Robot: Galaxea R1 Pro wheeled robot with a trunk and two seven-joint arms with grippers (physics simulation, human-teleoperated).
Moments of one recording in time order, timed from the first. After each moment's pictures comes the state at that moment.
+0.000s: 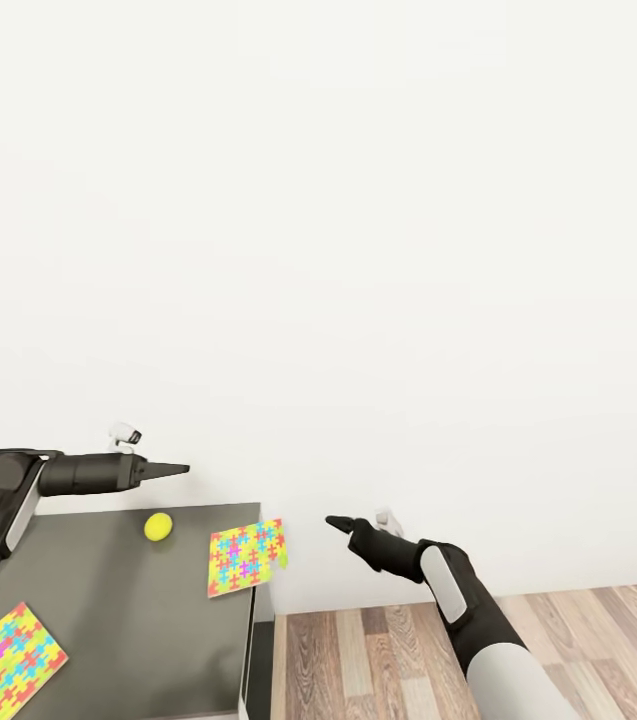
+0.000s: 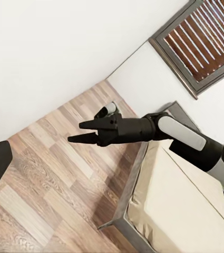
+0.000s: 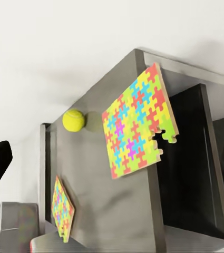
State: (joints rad) left arm -0.73 0.42 0.07 -1.07 0.08 0.94 -1.57; right arm -0.58 0.14 -0.15 -0.75 -0.53 0.72 0.41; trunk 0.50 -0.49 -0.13
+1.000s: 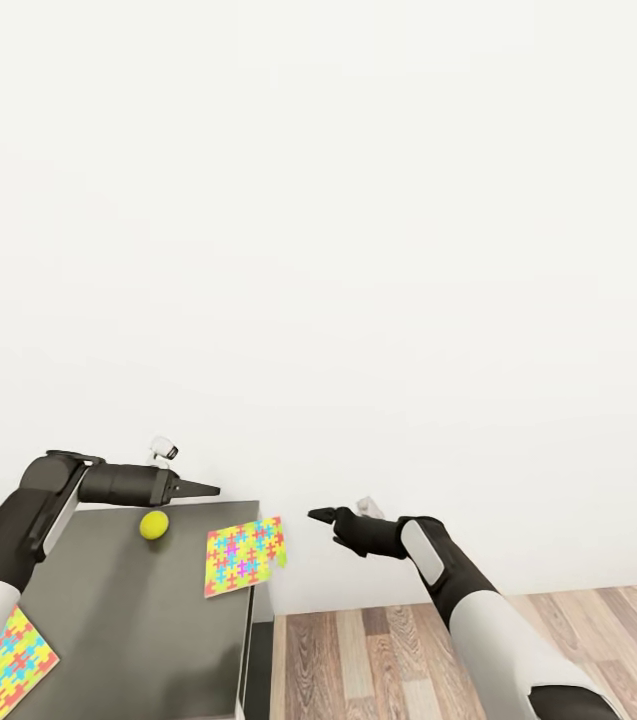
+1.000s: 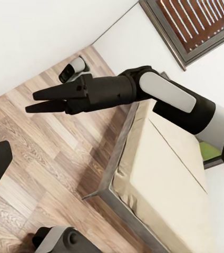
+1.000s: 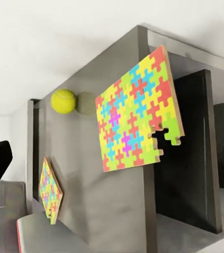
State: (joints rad) left arm -0.74 0.37 -0.08 -1.07 0.07 0.98 -1.57; right arm -0.74 0.14 -0.04 -0.53 -0.52 0.72 0.43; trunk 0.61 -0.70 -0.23
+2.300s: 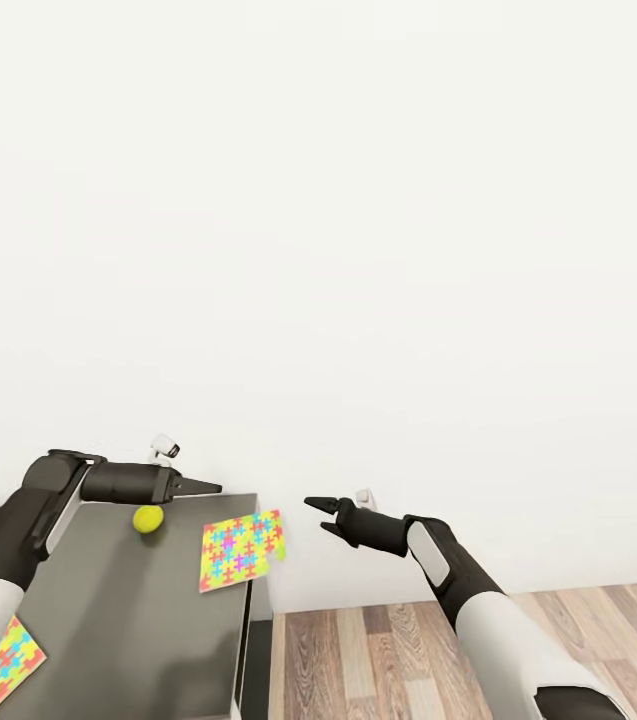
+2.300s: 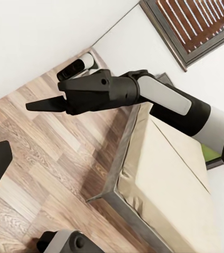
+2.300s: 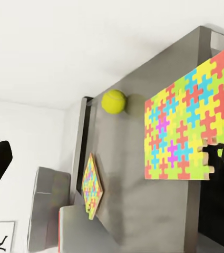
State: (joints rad) left arm -0.74 0.36 -0.07 -1.07 0.07 0.98 -1.57; right arm -0.74 0.12 -0.04 -0.53 -0.52 0.72 0.72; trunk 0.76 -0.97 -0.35
